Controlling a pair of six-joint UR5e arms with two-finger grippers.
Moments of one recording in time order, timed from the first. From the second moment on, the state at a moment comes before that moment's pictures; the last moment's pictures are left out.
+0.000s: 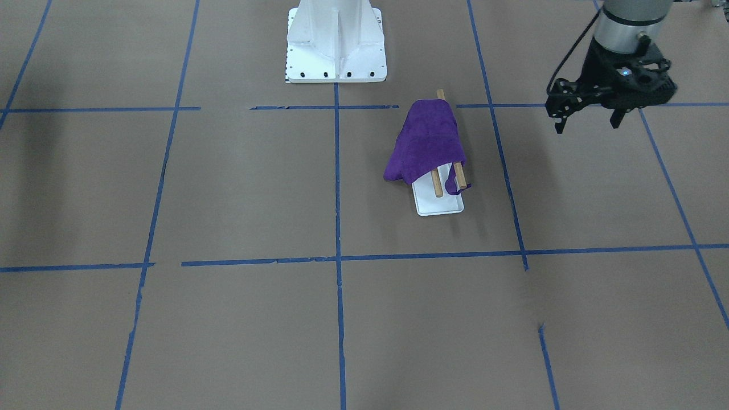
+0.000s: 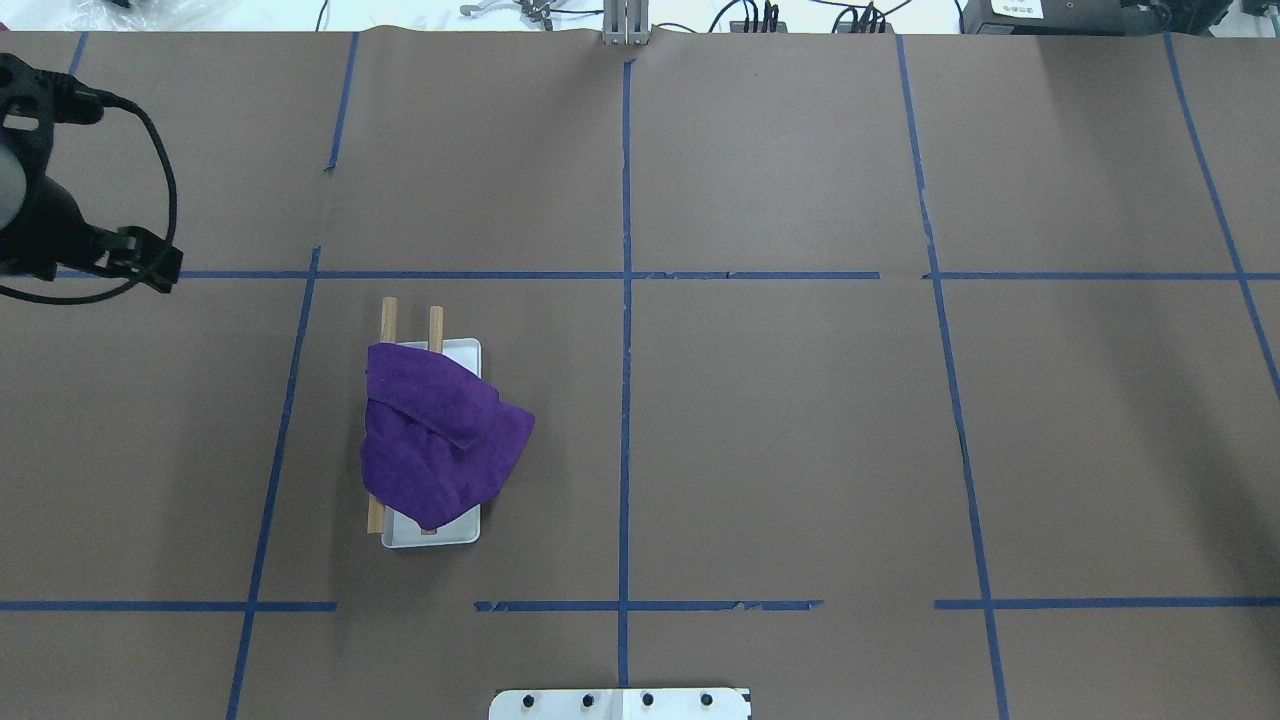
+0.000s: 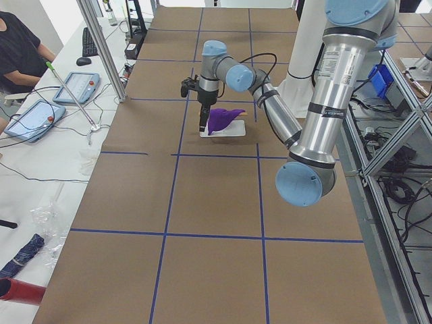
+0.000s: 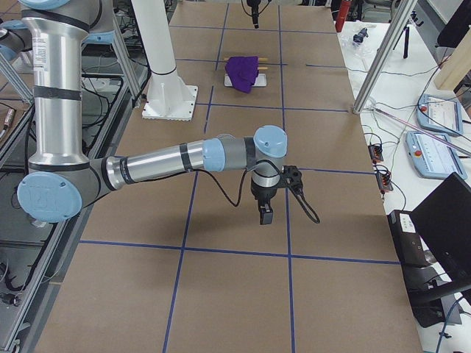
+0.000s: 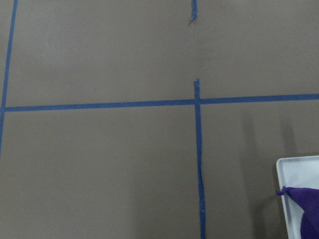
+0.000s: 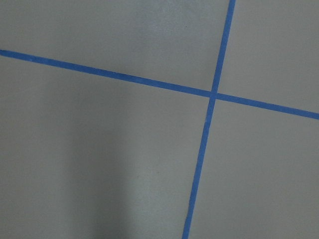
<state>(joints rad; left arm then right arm) -1.01 -1.79 -2.17 -1.25 -1.98 -0.65 1.49 -1.62 1.84 -1.72 2.33 -0.05</state>
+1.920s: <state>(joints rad) -1.56 -1.58 -1.64 -1.48 -2.28 0.12 1.60 -1.64 1.70 -1.72 2.41 -0.15</state>
